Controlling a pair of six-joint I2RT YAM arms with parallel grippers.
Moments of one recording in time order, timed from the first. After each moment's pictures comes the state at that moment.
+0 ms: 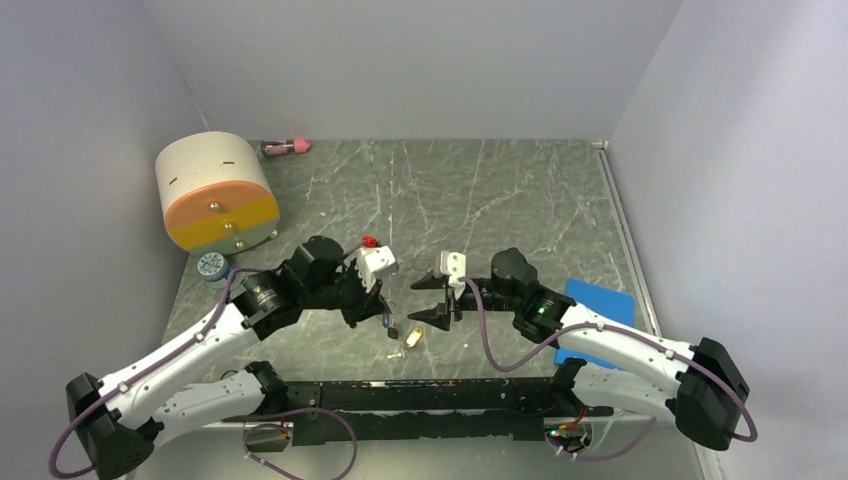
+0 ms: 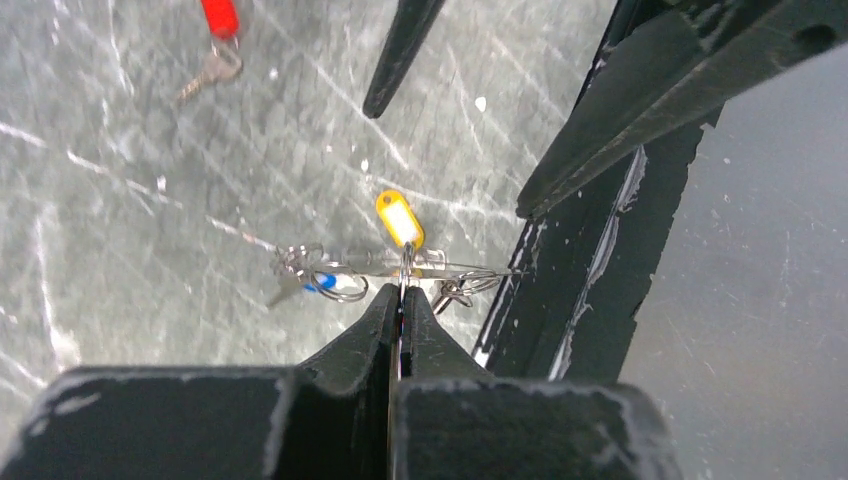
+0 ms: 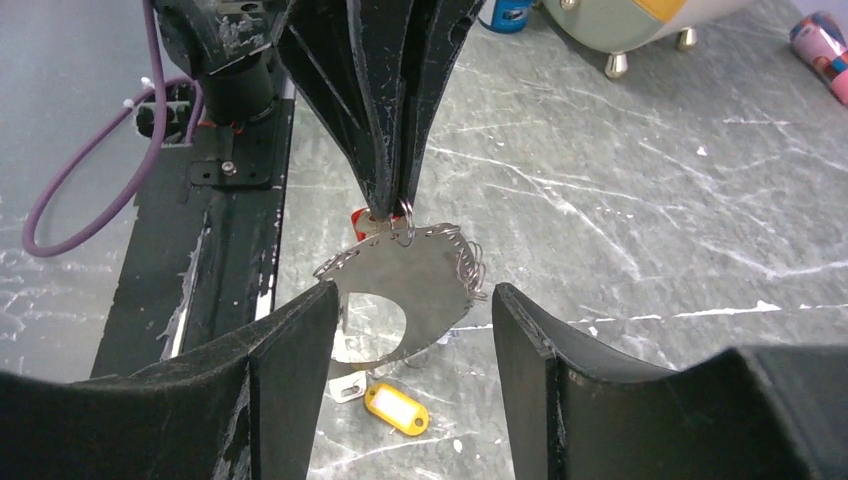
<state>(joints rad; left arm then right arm) -0.82 0.88 0.81 -0.52 0.37 0.05 0.89 0.99 0.56 0.26 -0.60 -0.20</state>
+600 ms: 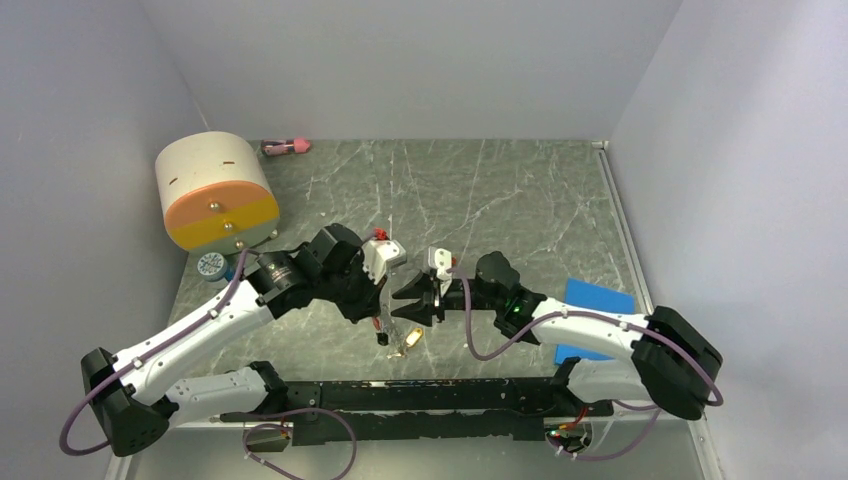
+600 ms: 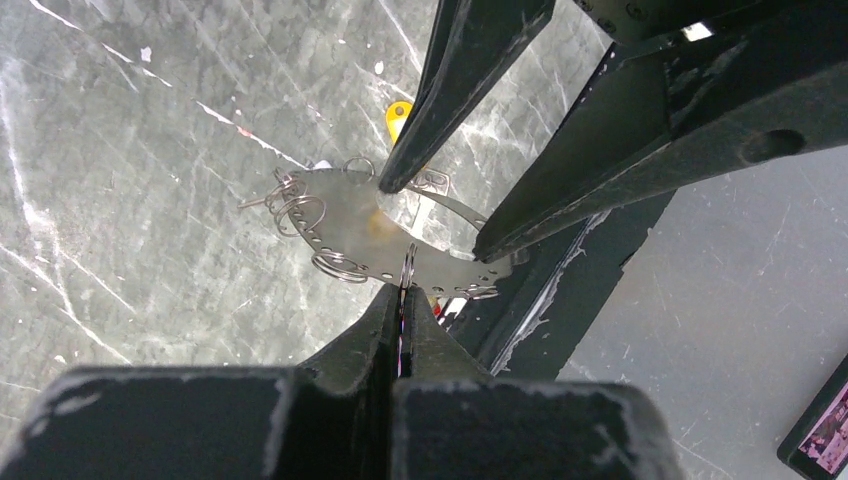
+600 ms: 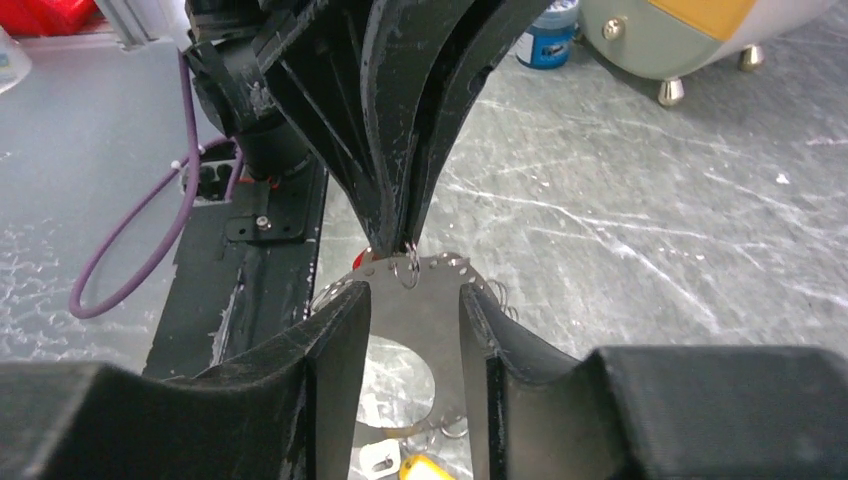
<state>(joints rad) -0.84 1.06 1.03 -0.84 0.26 -0.04 0.91 1.21 0.51 0.62 -0.63 0.00</state>
